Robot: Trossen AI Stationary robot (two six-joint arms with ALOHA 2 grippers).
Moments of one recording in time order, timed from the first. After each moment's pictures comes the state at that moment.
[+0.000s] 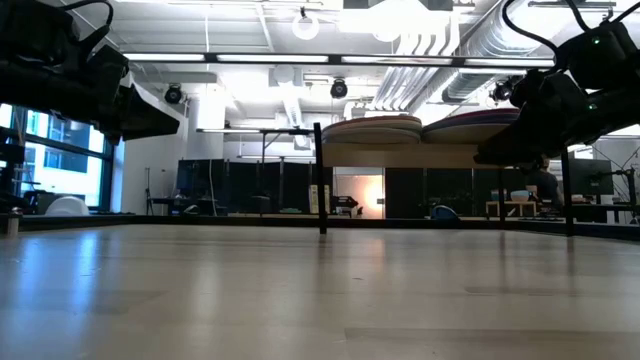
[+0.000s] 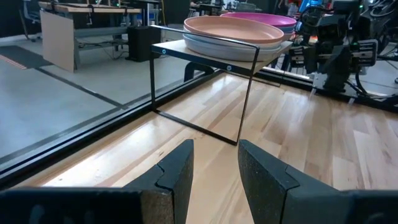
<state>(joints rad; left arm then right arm) 0.40 0.14 0.03 -0.03 -0.12 -0.10 -0.46 0.46 0.03 0.14 -0.28 0.23</state>
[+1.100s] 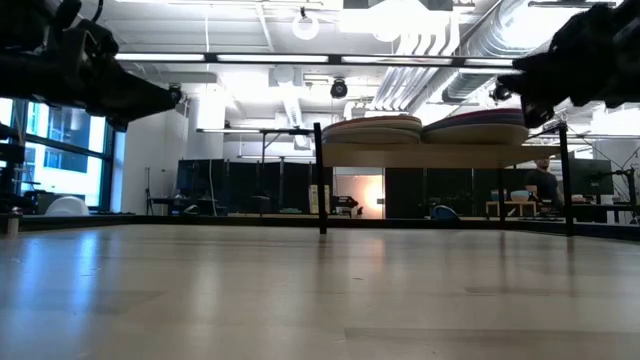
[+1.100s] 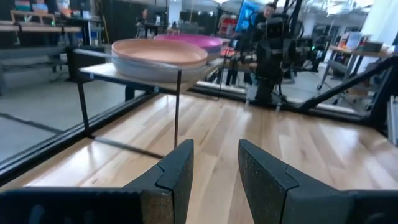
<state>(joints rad) 0.17 0.04 0.03 -0.02 -0.11 -0.10 -0.21 0.01 0.03 0.05 -0.27 0.23</state>
